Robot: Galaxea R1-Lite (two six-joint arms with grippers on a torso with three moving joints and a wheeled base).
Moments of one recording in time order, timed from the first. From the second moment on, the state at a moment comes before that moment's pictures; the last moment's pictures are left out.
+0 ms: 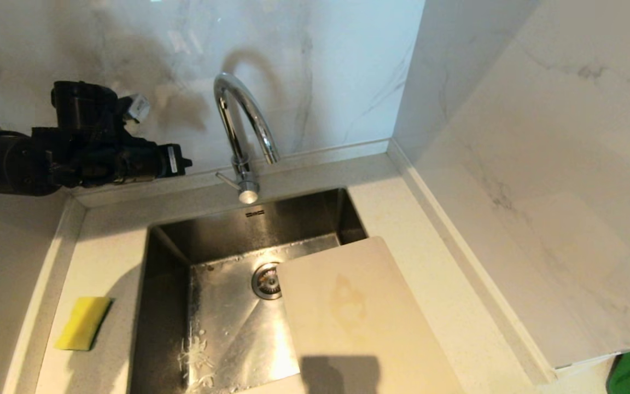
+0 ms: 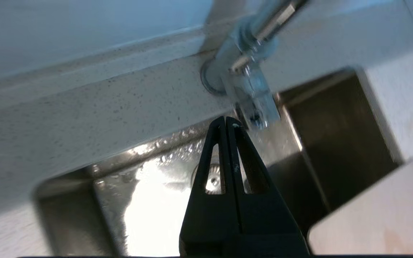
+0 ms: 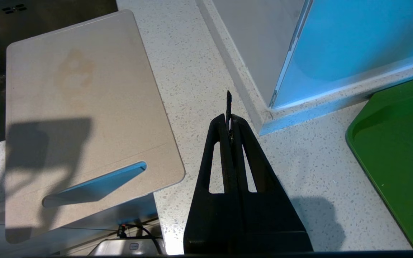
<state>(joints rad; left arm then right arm) -0.18 1.98 -1.59 -0.10 -0.11 -0.18 0.00 0.00 0.00 0.00 -0.02 0.05</state>
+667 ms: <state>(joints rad) -0.19 2.12 -1.74 -0.14 -0.10 -0.40 0.00 0.00 0.00 0.00 -0.02 0.05</state>
